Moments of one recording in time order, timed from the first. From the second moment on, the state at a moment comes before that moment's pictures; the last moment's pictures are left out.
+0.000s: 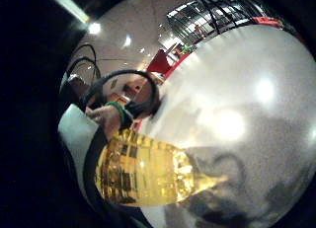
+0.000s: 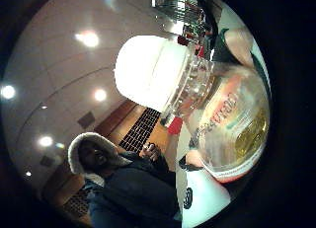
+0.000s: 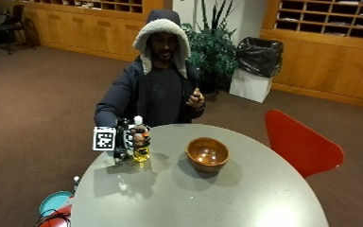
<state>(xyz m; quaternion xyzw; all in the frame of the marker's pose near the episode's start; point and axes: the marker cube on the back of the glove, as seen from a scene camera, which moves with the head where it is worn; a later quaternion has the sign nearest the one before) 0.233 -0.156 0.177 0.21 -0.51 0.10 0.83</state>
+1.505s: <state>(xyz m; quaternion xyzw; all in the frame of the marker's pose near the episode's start) 0.091 -0.321 0.106 -0.10 0.10 0.03 0.99</state>
